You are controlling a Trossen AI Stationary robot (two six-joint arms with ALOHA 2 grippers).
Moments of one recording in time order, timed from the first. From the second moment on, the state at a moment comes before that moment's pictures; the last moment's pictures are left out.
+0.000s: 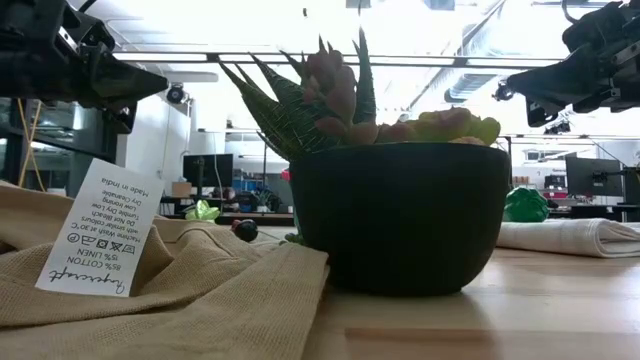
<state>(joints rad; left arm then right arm) 0.22 0.01 0.01 0.02 -0.02 -0.24 -0.04 0.01 0.01 0.02 -0.06 0.04</state>
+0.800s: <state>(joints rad) 0.22 0.01 0.01 0.02 -0.02 -0.29 -0.04 0.01 0.01 0.02 -0.06 0.04</state>
